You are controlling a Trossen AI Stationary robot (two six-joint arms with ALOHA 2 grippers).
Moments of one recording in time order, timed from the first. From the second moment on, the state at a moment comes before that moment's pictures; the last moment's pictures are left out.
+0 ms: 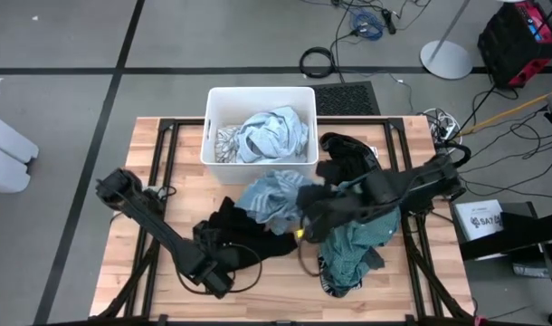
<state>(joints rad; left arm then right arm) -0.71 1.75 1.24 -1.01 -0.19 -0.84 0.38 1.78 2.12 -1.35 0.53 0.40</state>
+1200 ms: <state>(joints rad) -0.72 1.59 1.38 -0.49 -0.57 -0.25 -0.05 1.52 2.12 -0.44 0.00 -0.14</state>
